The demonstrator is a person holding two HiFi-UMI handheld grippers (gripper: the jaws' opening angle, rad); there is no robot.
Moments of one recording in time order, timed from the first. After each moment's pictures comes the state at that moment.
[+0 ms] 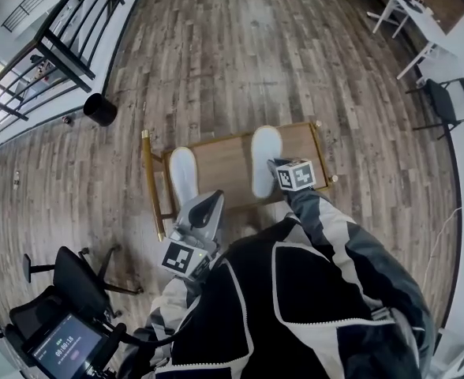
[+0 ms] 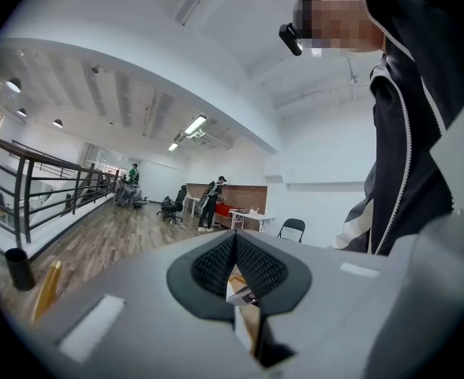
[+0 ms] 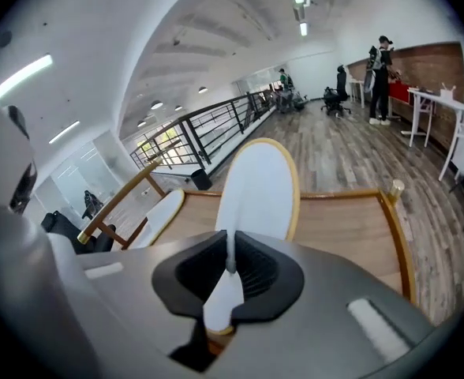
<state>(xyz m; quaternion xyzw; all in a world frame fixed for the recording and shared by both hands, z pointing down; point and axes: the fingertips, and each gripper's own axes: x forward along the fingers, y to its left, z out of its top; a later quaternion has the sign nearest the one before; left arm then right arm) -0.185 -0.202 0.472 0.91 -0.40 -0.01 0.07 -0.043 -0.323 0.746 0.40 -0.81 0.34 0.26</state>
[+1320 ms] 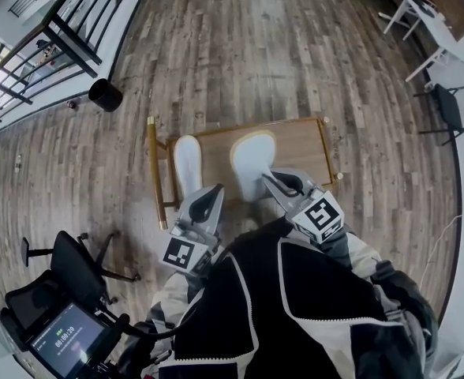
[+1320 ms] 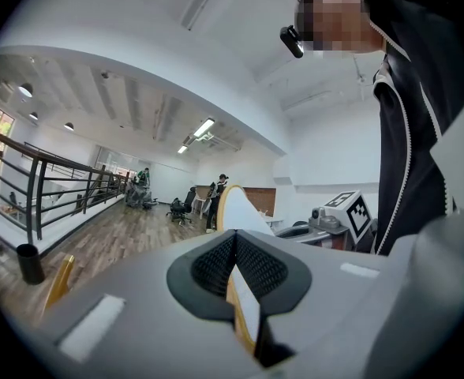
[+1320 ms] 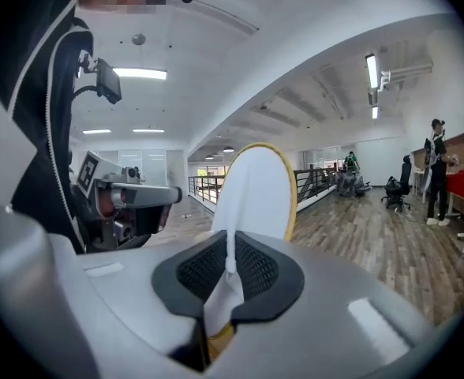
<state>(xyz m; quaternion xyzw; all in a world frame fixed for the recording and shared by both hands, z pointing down) -0.198 -0.198 0.461 0.90 -0.43 -0.04 0.07 -0.108 -0.223 0.517 0.28 -0.95 0.07 0.11</state>
